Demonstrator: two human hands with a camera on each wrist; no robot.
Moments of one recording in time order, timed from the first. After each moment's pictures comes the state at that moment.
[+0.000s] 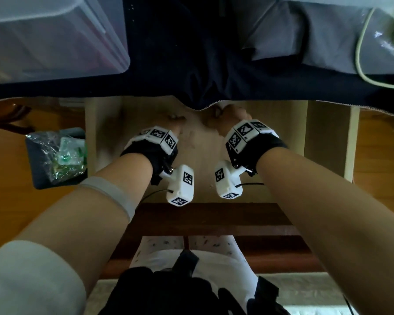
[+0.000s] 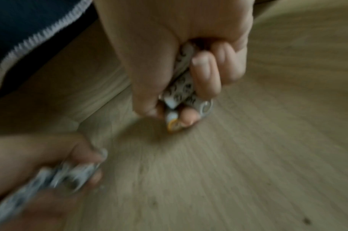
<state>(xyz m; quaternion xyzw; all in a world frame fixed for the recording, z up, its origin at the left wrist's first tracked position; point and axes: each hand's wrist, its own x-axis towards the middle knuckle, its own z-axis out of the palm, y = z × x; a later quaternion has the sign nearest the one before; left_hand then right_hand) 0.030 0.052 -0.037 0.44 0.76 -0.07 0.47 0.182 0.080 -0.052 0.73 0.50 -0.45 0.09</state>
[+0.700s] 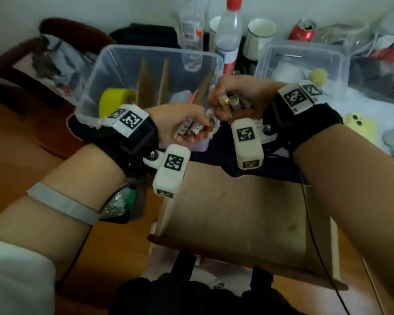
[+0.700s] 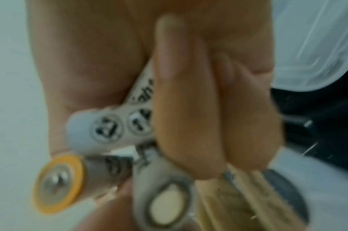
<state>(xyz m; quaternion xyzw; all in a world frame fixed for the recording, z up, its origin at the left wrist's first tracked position) -0.067 0.058 0.239 0.36 0.54 0.23 0.73 0.080 0.139 0.254 0.34 0.57 -0.74 -0.01</state>
